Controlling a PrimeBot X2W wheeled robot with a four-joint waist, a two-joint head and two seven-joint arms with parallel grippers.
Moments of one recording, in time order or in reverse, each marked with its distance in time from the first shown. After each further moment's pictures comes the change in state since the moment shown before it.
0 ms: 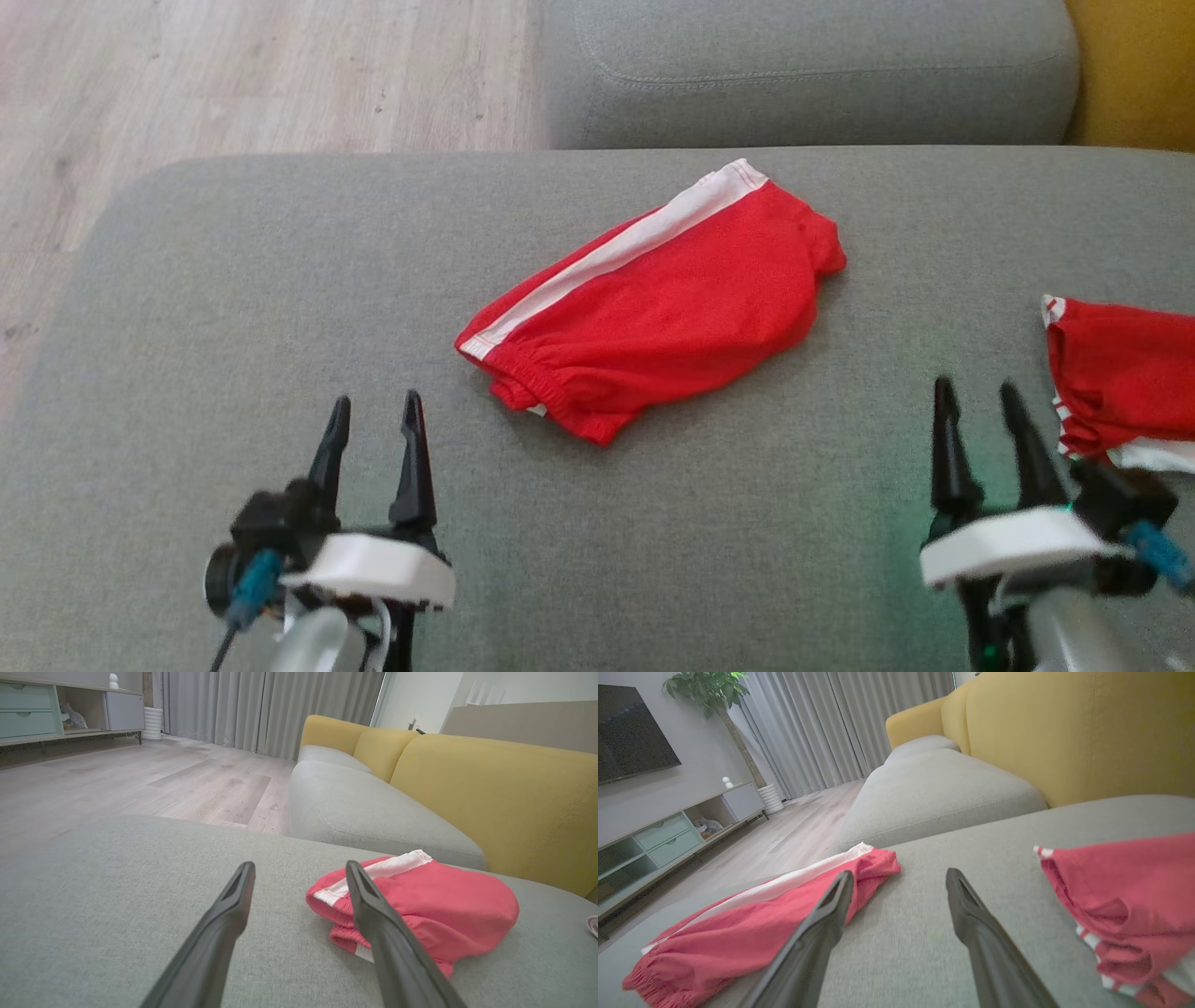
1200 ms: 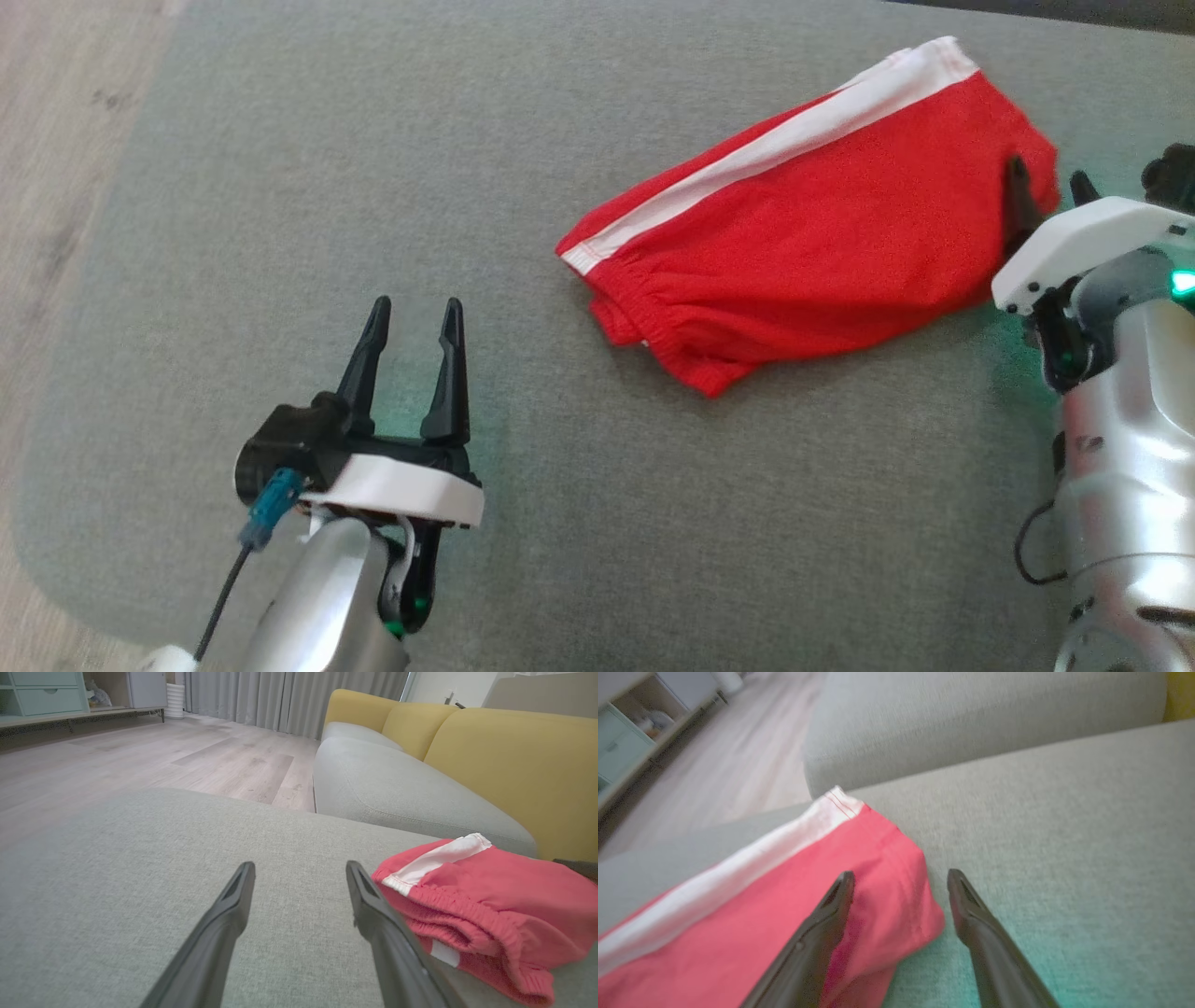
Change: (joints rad) left arm -0.123 -0.142 0.152 0.066 0.200 -0.215 0.000; right arm -0.608 -0.015 -0.309 0.404 -0.221 0.000 0.402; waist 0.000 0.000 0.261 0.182
